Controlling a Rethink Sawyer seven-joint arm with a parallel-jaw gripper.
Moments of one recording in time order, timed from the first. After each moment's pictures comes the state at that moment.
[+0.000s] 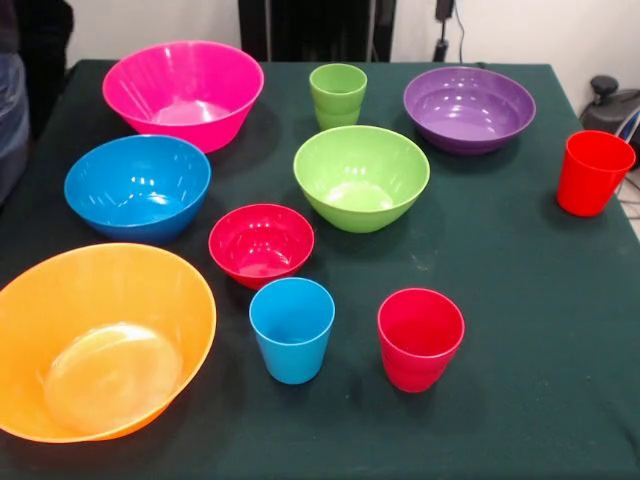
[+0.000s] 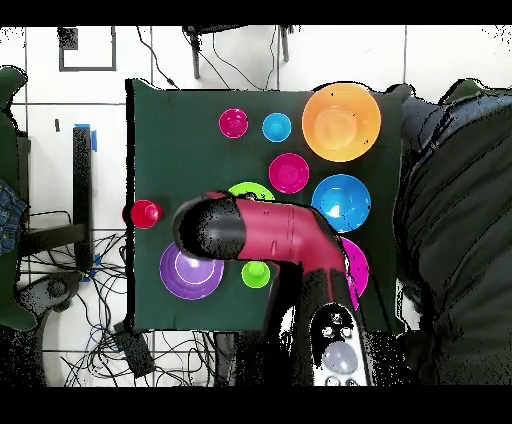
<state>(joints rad) -0.22 -0.93 0.09 1.79 -0.06 0.61 1.57</state>
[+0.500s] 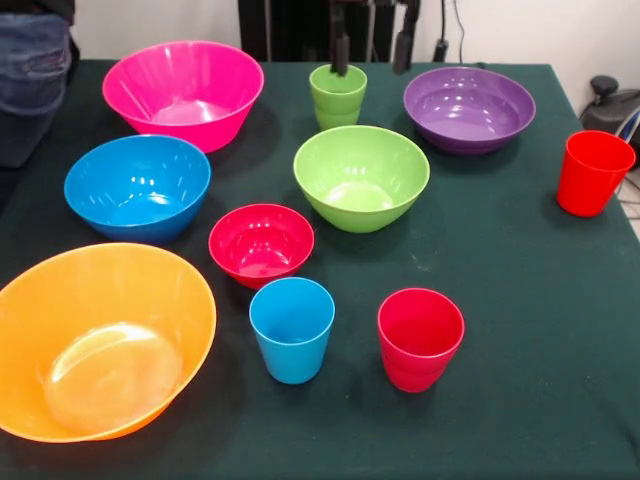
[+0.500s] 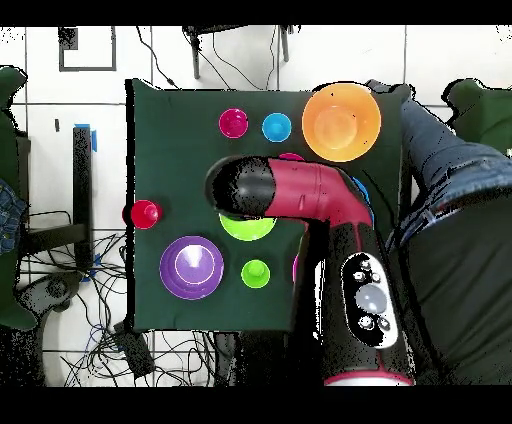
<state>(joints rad) -0.30 -0.80 0.14 1.60 -0.12 0.73 1.57</state>
